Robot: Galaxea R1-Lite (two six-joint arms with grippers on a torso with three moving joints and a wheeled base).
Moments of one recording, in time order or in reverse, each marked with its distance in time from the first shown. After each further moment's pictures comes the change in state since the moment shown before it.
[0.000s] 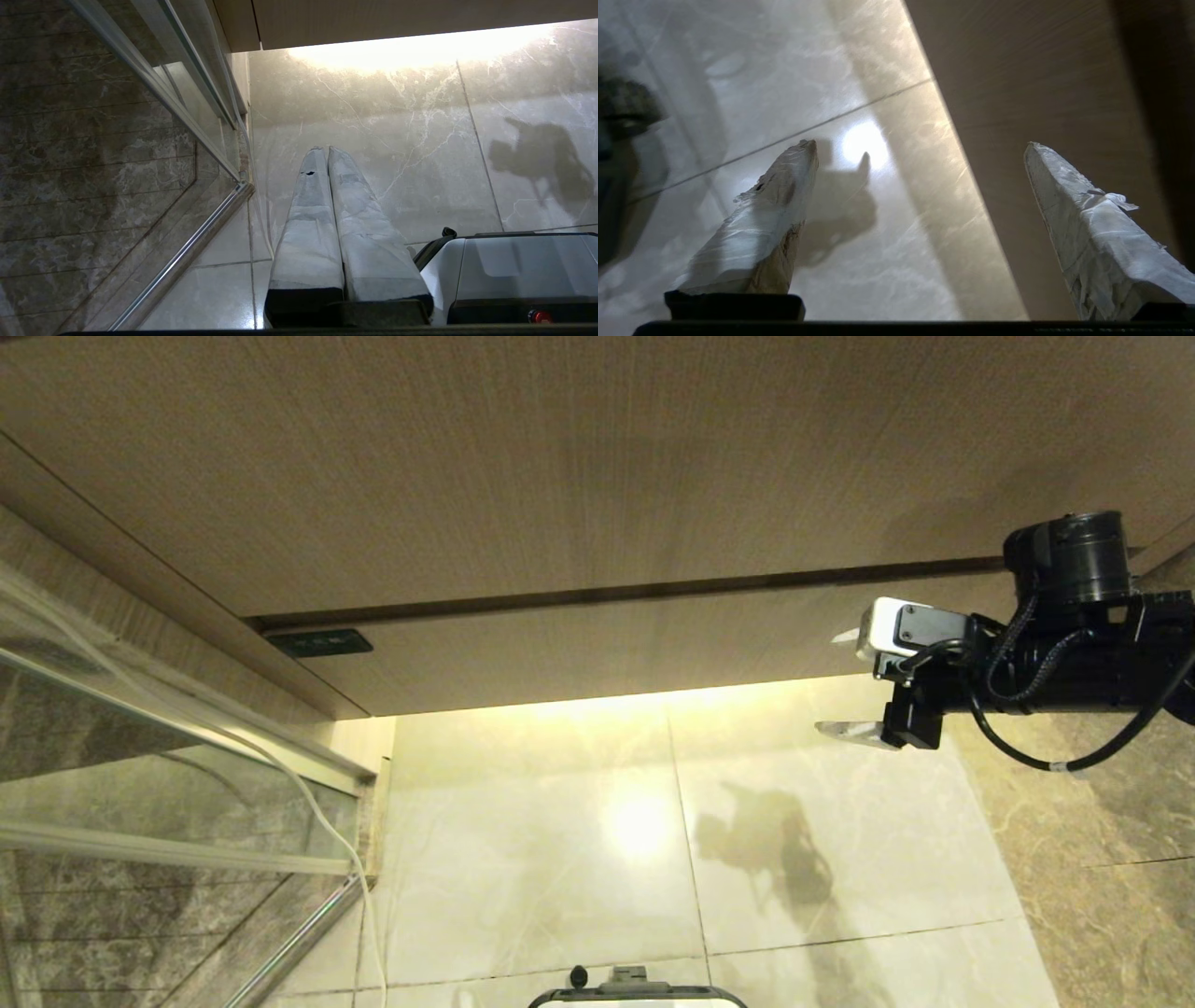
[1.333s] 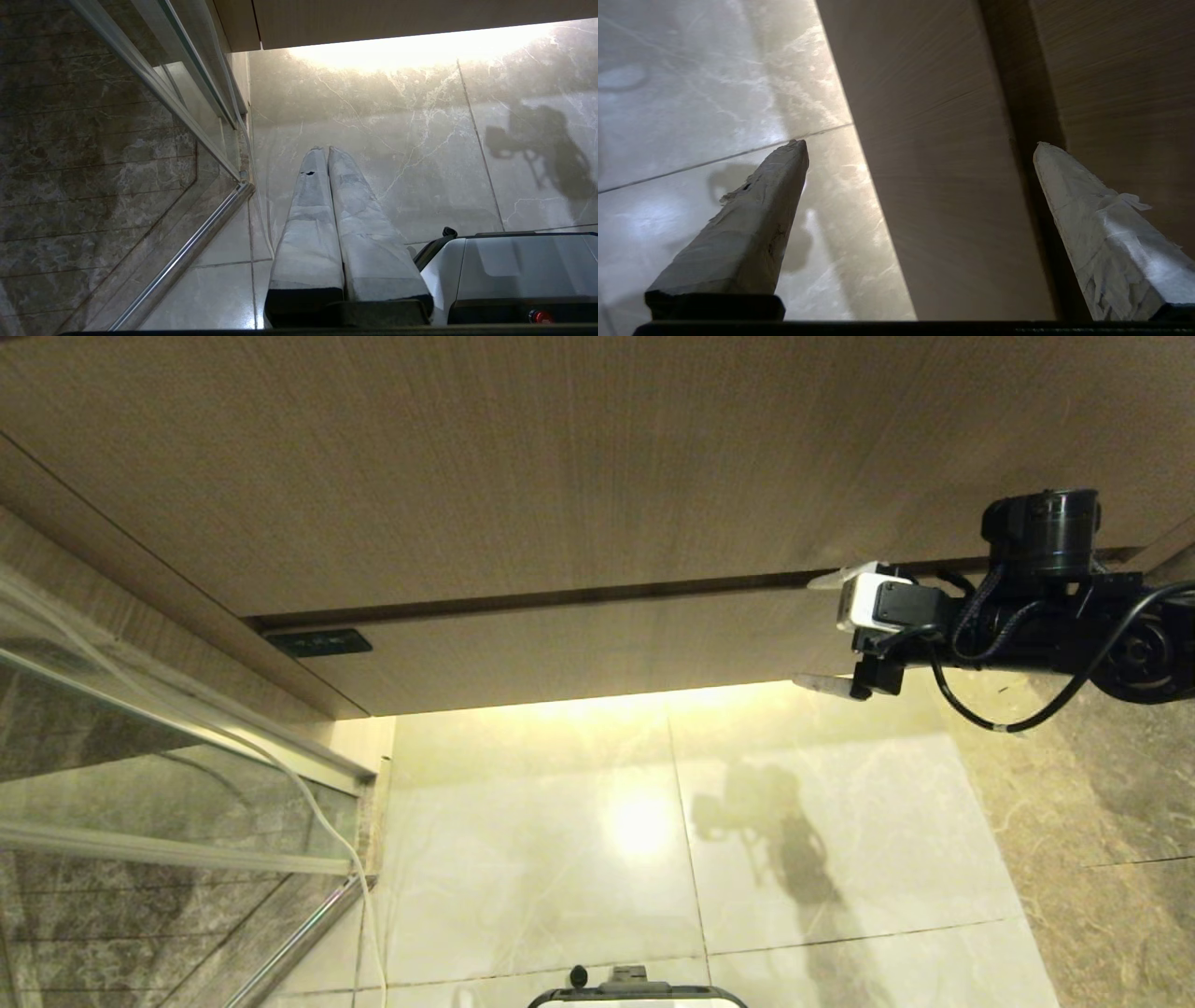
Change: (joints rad) left arm 0.000 0.000 0.000 0.000 0.001 0.000; right arm -0.022 0.121 -0.121 -0.186 0.084 -0.131
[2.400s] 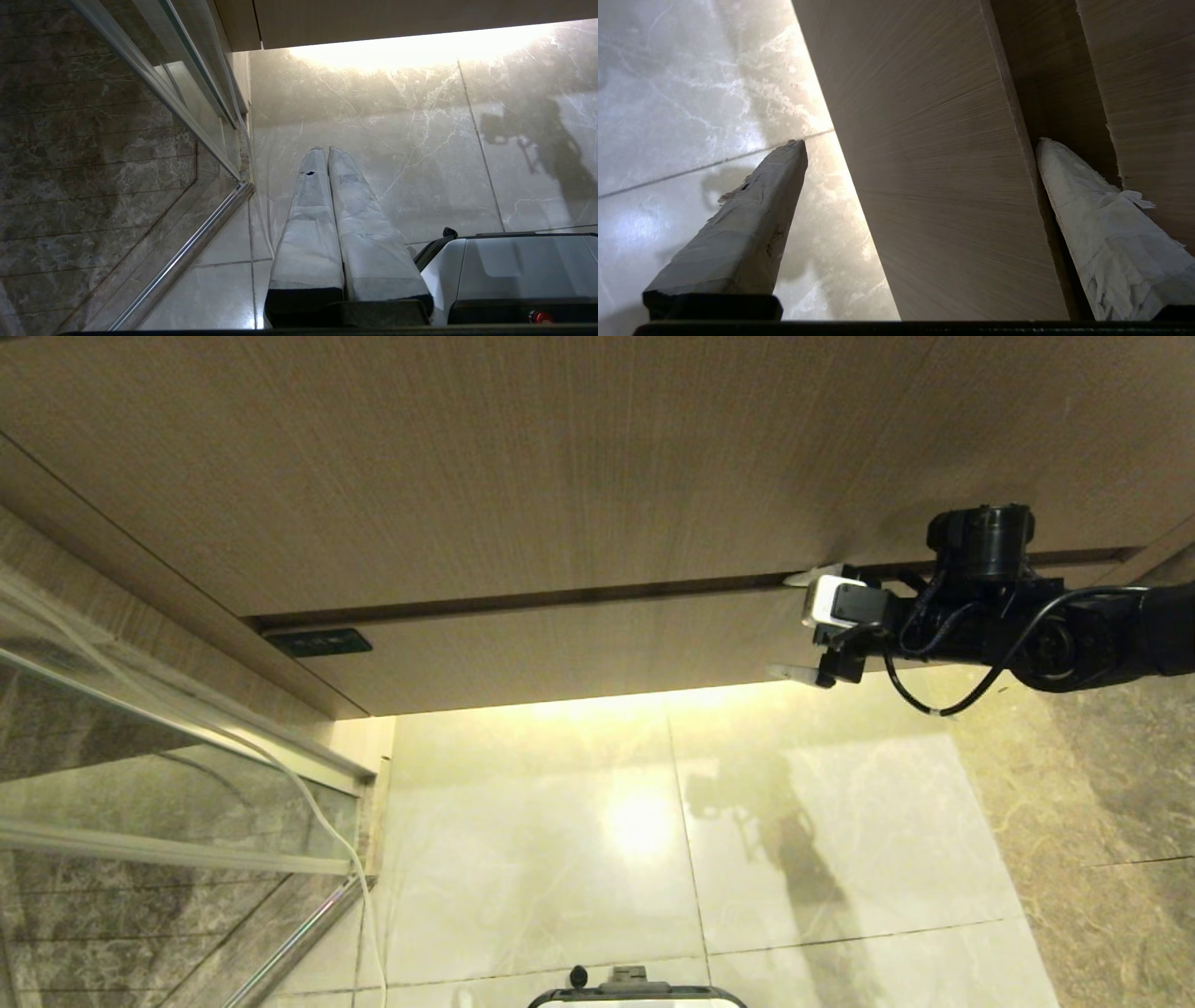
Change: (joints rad) left arm 0.001 0.000 0.000 0.000 0.000 0.000; right arm -0.006 0.158 -0.135 -0.040 -0.005 0.013
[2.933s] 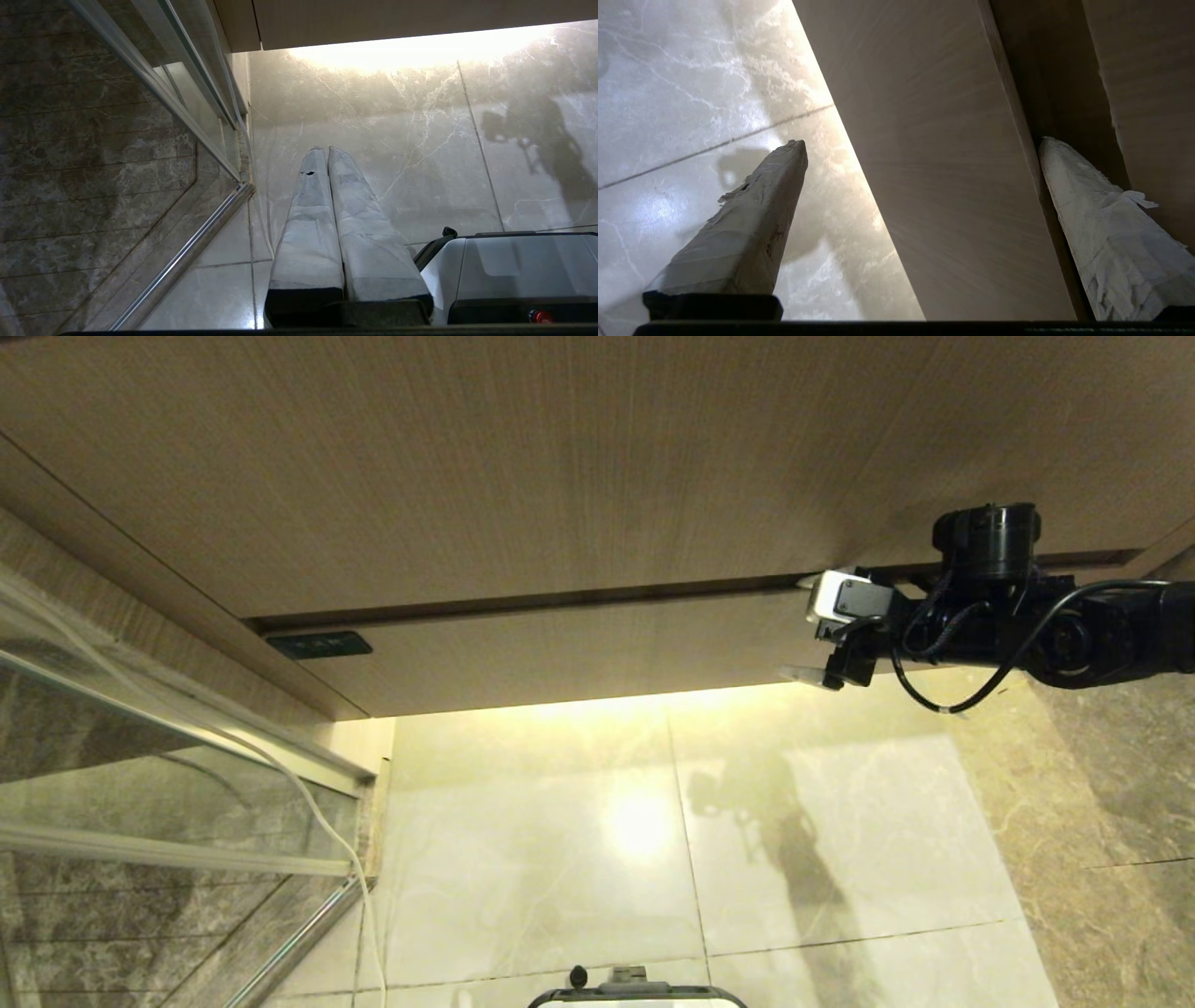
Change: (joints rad) left arm 0.000 0.000 0.000 0.000 0.000 0.000; right arm -0.020 -0.009 0.015 0.101 -0.090 0.045
